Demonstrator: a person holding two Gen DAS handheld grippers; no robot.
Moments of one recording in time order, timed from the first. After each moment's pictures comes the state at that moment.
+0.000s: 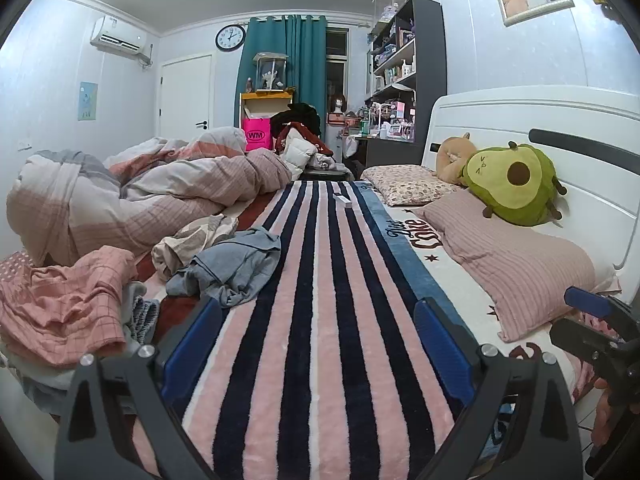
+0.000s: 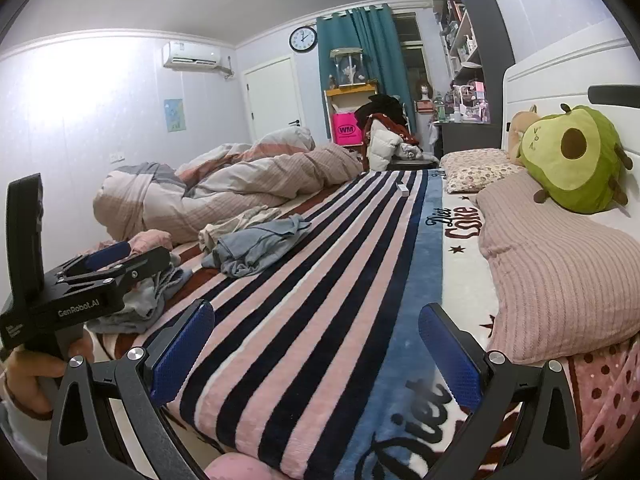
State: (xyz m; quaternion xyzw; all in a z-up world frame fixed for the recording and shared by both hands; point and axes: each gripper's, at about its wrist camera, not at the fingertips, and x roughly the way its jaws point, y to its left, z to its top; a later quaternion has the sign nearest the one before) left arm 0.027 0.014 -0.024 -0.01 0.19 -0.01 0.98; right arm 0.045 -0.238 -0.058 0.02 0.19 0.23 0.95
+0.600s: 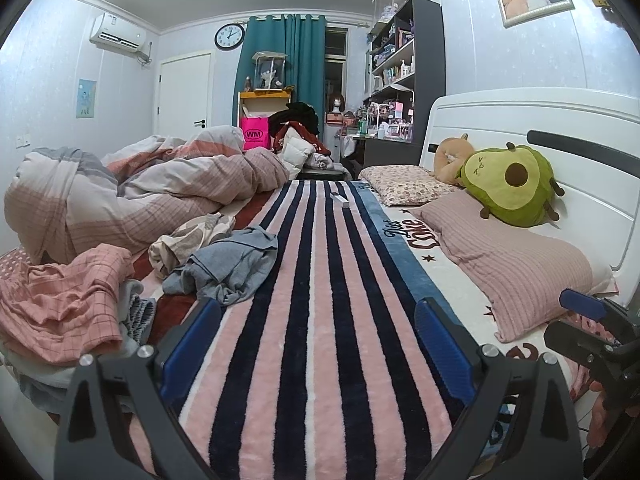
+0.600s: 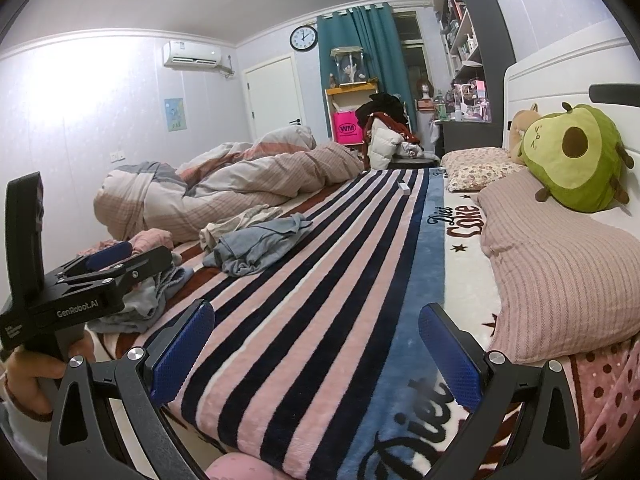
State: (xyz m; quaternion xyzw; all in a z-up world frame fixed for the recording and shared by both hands) left arm 0.027 0.011 -0.025 -0.02 0.19 -0.01 0.98; right arm 0.045 -0.237 -0.057 0.02 0.19 0.24 0.95
